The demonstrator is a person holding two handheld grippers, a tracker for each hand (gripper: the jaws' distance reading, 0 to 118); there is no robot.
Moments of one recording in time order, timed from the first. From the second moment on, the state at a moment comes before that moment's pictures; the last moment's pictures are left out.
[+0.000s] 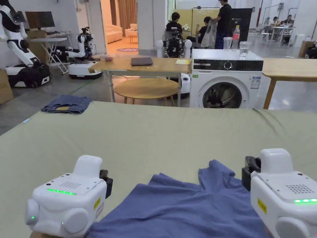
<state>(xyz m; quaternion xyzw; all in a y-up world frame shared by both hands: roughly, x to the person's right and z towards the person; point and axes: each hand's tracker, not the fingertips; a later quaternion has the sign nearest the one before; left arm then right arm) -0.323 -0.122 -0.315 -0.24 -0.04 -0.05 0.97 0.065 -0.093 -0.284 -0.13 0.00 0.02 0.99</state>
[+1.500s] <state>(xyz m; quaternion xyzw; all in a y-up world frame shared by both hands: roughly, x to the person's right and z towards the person) -0.356 -0.215 -0.350 -0.38 -0.06 -0.03 0.92 0.201 -0.259 -0.506 -0.41 0.05 0.01 0.91</state>
